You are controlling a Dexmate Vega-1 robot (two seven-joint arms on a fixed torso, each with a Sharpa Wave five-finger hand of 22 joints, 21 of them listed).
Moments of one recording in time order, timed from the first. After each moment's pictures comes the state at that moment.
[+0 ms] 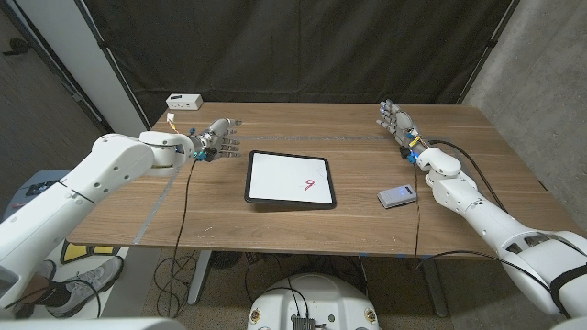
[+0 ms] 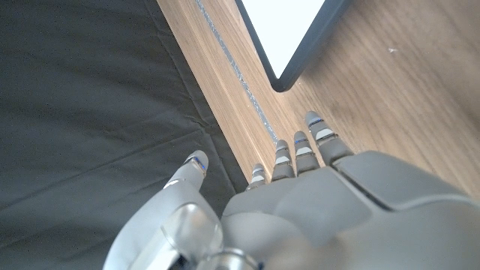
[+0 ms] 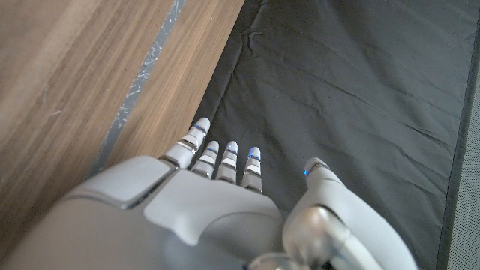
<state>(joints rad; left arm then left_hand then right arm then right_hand) 0.86 0.94 0.22 -1.97 -1.06 0.74 0.28 0.14 0.12 0.60 0.05 0.17 -0.15 -0.02 0.18 0.17 0.03 0.14 0.20 0.18 0.06 0.15 0.18 0.17 0.20 0.15 0.21 0.17 -0.62 -0.50 -0.42 -0.98 0.58 0.37 0.20 0.19 0.10 0.32 0.04 0.21 0.11 -0.14 0.19 0.18 0.09 -0.04 0.20 0.19 0.01 -0.03 0.19 0.19 0.23 -0.03 0.19 0.17</state>
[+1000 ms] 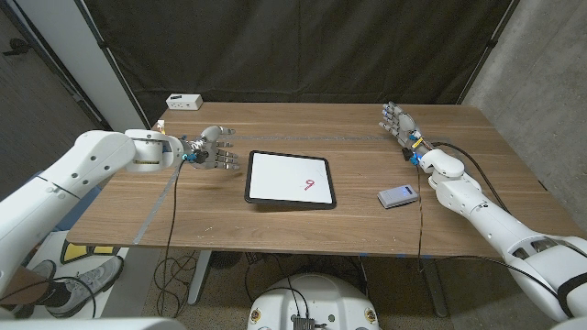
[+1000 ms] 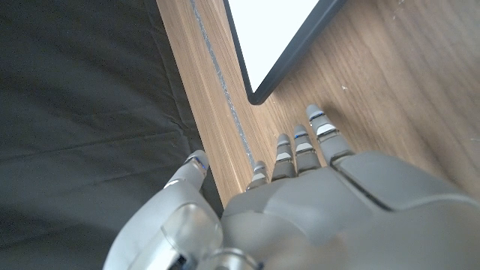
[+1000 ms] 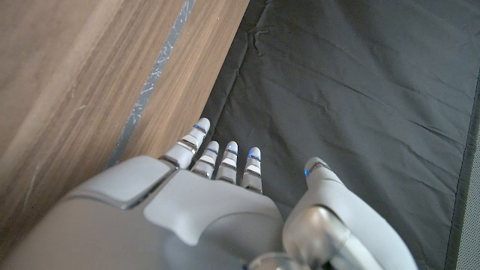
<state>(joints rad) 0.87 0.98 0.17 -1.92 -1.32 0.83 0.31 0.15 0.11 0.60 0.02 0.17 -0.12 0.01 0.19 0.17 0.10 0.18 0.20 0.18 0.14 0.17 0.19 0.16 0.27 0.19 0.21 0.17 -0.65 -0.52 -0.40 -1.03 0.59 0.33 0.18 0.19 0.10 0.32 0.04 0.21 0.11 -0.14 0.19 0.18 0.09 -0.04 0.20 0.19 0.01 -0.03 0.19 0.19 0.23 -0.03 0.19 0.17</state>
